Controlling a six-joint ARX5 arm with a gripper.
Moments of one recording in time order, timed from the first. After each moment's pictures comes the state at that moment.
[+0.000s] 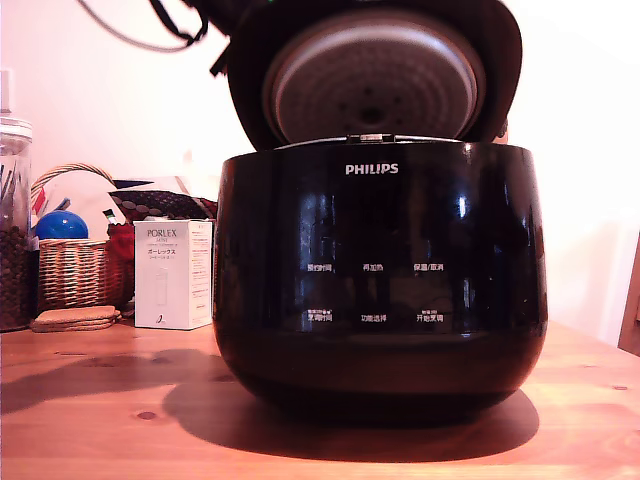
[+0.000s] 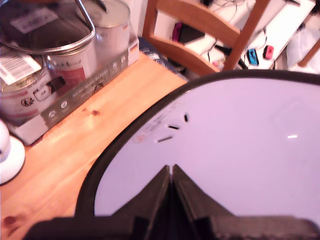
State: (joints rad) arm -0.56 1.70 1.56 -0.51 0.43 0.08
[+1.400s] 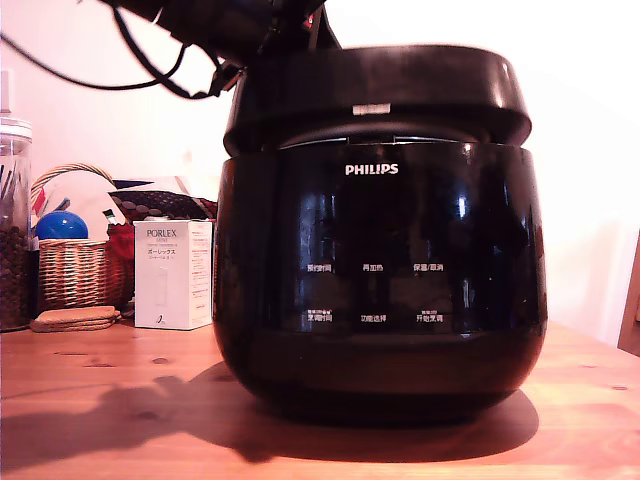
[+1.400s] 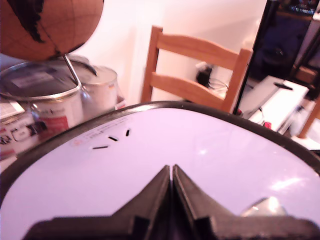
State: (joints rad) arm -0.77 1.43 0.87 0.35 0.19 -0.11
